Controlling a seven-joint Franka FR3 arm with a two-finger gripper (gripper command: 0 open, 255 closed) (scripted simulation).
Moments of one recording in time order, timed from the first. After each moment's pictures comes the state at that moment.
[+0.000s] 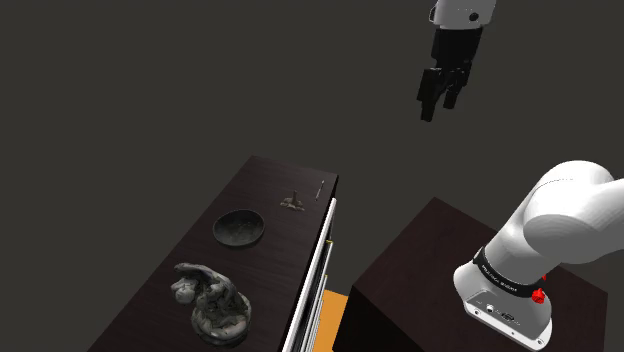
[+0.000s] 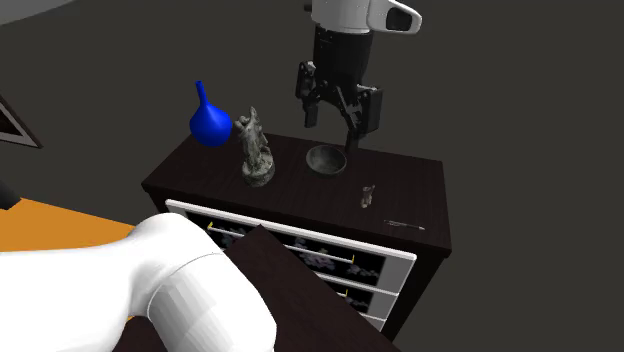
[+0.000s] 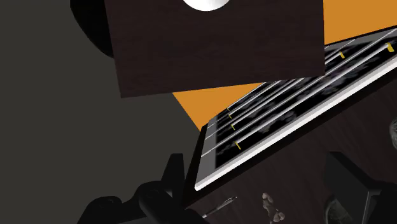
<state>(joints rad) -0.01 -0.77 0.05 -2.36 0.03 1.46 0.11</state>
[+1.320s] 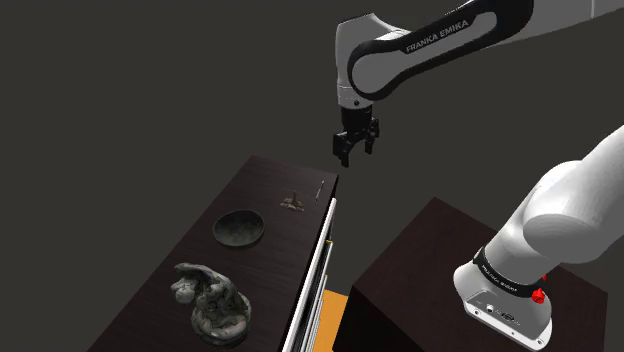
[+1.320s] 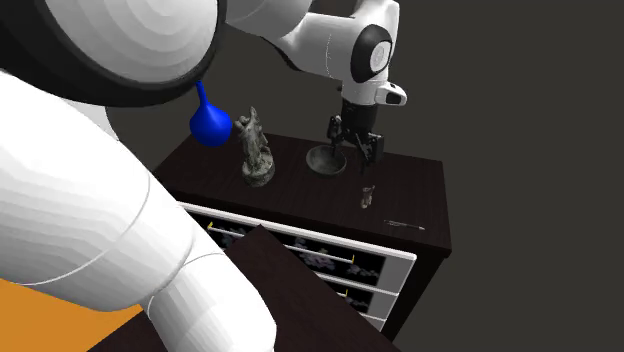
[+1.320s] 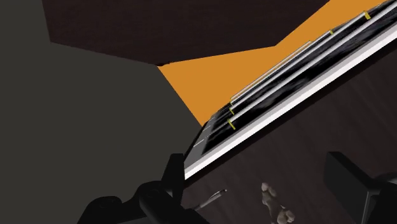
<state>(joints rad) -0.01 -0.19 0.19 -2.34 0.01 1.98 0.28</state>
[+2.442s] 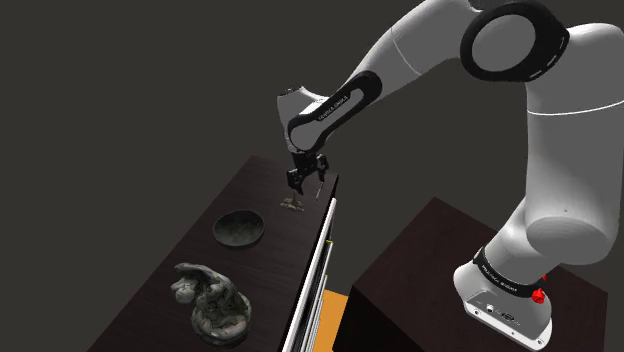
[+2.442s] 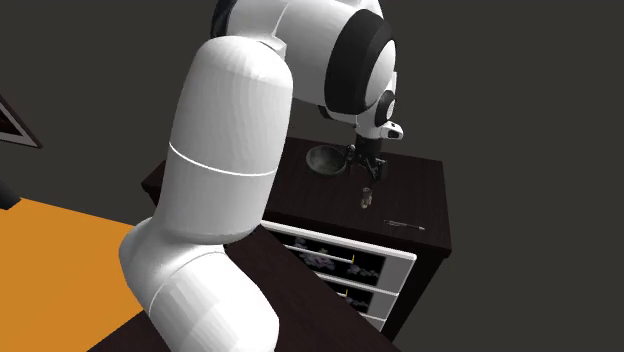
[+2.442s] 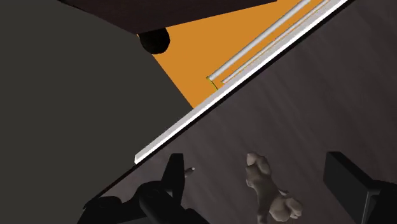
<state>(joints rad) 0.05 0.51 0.18 -1.92 -0.17 2.18 0.47</state>
